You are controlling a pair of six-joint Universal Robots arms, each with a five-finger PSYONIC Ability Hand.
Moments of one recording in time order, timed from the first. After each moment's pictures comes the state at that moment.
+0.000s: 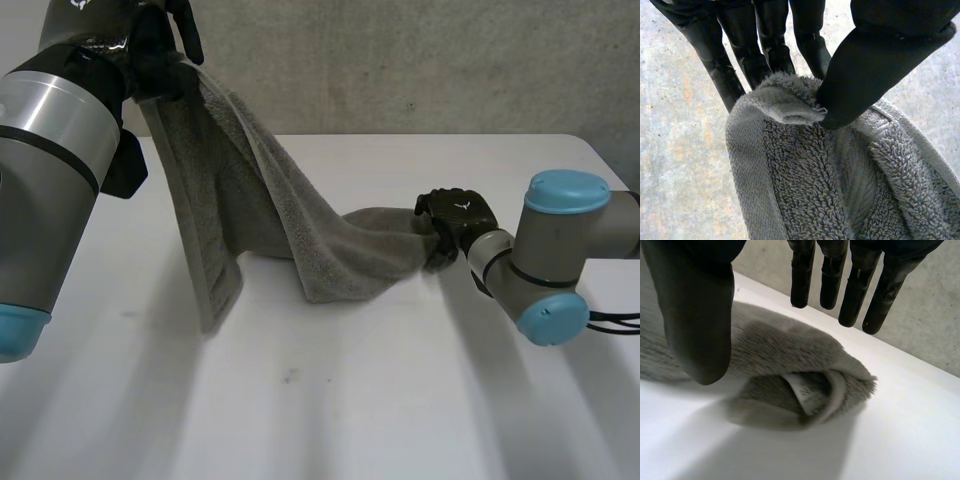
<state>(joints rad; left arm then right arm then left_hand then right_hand) 4.17 -1.65 -1.30 3.19 -1.76 3.02 1.92 -0.72 1.10 -0.13 1.41 2.97 1.19 1.22 1.22 1.22 1.02 0.44 0.45 0.43 0.43 0.27</state>
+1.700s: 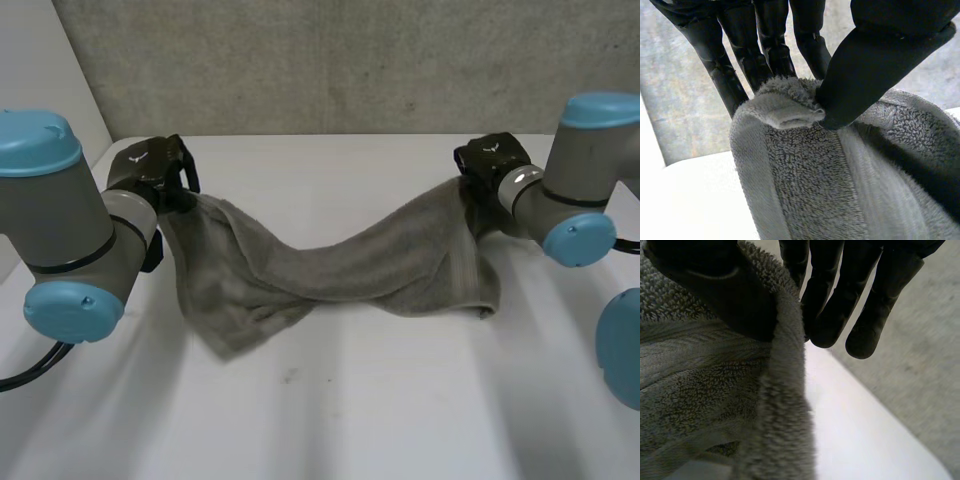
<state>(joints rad) 4.34 -2.02 -1.35 3.26 -1.70 3.01 1.84 -0.47 0.39 0.27 1.41 2.67 1.19 1.22 1.22 1.22 1.02 1.34 1.33 1.33 1.35 1.16</state>
